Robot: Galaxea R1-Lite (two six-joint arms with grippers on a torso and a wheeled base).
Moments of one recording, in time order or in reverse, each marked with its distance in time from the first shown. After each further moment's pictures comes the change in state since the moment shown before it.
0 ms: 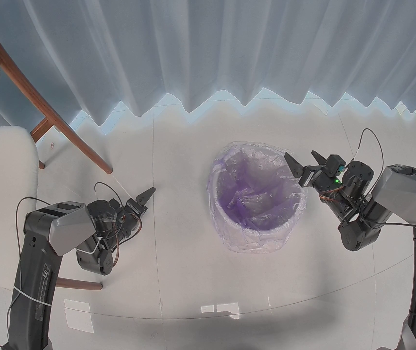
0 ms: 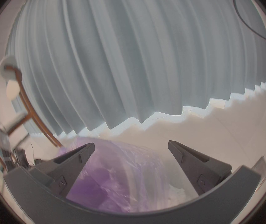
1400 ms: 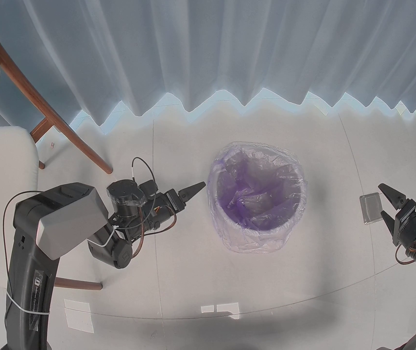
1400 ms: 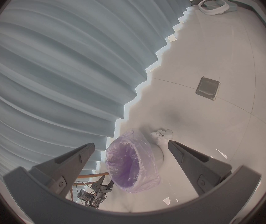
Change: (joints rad) left arm -0.210 -0.228 0.067 0.161 -0.126 0.268; right arm -0.273 -0.716 0.989 -0.031 0.089 0.793
